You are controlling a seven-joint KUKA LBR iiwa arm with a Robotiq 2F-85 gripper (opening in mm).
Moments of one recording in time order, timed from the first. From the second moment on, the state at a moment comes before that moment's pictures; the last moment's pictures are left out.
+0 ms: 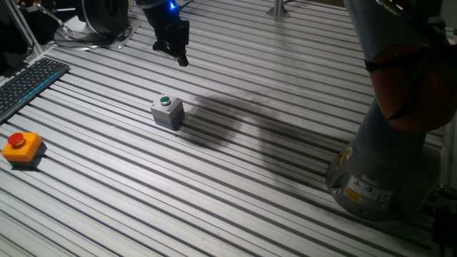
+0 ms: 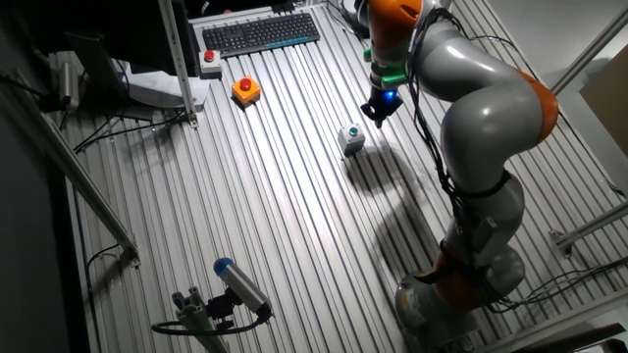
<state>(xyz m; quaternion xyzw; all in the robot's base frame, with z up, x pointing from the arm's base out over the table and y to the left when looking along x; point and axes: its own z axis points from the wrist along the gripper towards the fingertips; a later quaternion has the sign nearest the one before) 0.522 0.006 0.237 -0.03 -1.00 0.02 0.09</state>
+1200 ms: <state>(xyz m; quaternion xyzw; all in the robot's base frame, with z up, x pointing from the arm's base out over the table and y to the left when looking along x) 0.522 0.007 0.237 -0.06 -1.00 0.04 0.00</state>
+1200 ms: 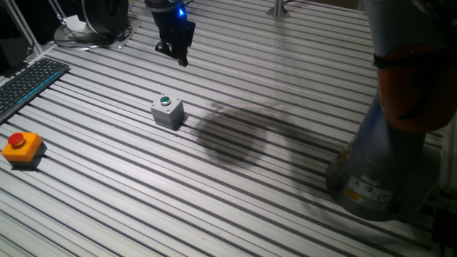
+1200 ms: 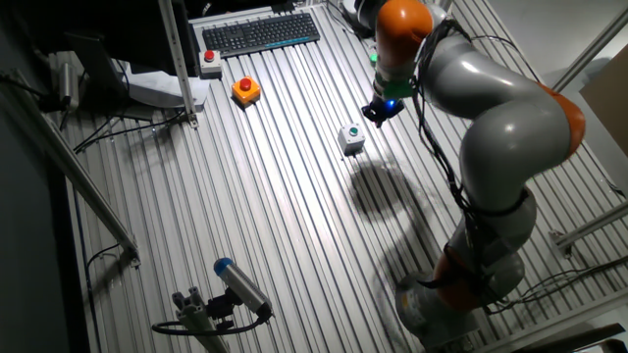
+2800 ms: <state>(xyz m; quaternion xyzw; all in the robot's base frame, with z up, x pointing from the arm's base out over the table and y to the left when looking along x) 0.561 0.000 0.189 -0.09 -0.99 0.05 0.03</state>
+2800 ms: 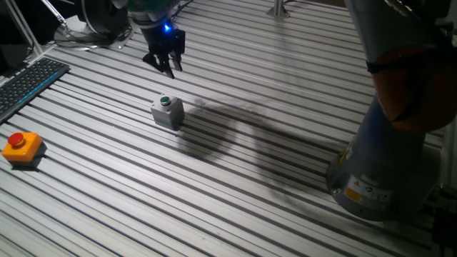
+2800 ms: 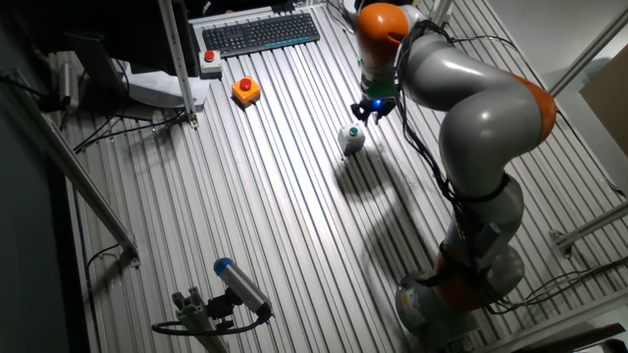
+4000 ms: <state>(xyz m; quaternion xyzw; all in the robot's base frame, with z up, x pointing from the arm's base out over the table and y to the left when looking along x) 0.592 -0.003 0.137 -0.12 -0.99 0.05 0.00</state>
